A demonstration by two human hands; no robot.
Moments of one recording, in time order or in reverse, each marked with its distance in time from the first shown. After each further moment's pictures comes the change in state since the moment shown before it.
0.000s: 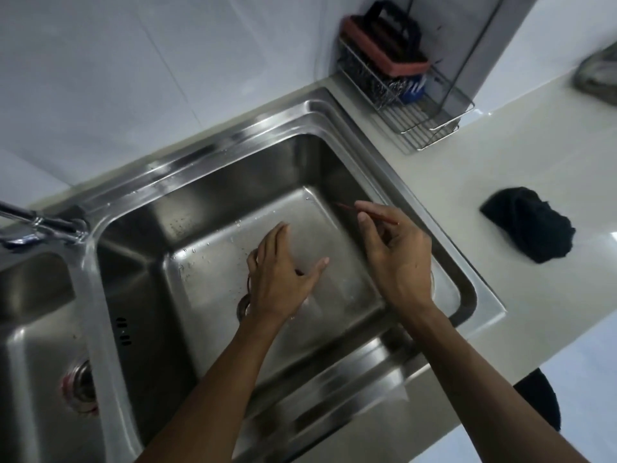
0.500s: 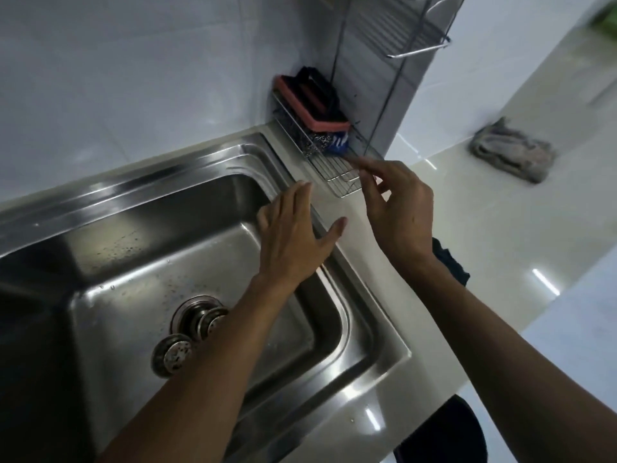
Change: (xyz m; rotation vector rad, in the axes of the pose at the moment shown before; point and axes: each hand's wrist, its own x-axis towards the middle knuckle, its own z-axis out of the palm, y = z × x) left_hand 0.084 0.167 0.018 0.019 0.158 0.284; right_hand 0.124 -0.002 -0.100 -0.365 0.154 -0.295
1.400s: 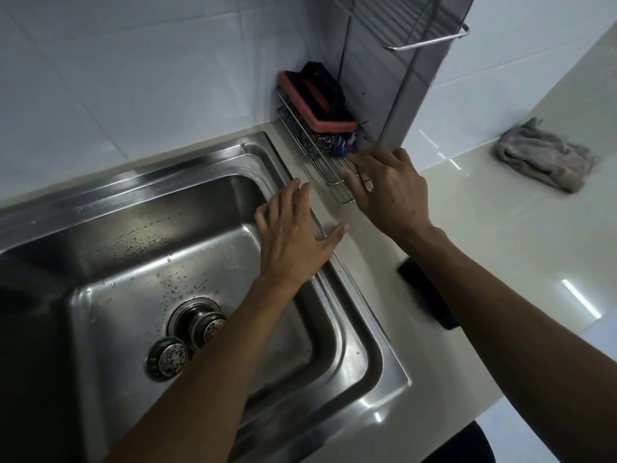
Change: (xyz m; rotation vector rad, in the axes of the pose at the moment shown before) left_hand 0.017 0.004 0.020 0.135 0.024 -0.087; right_hand 0.057 0.062 0.041 -0.389 -0.159 -0.286
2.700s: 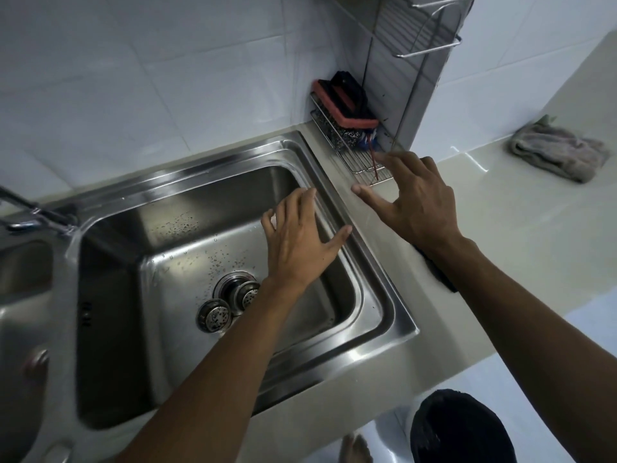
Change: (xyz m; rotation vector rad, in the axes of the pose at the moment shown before) left_hand -0.072 -0.007 -0.054 0.082 0.044 -0.044; right_hand -0.057 -0.029 -0.056 0.082 0.031 -0.007
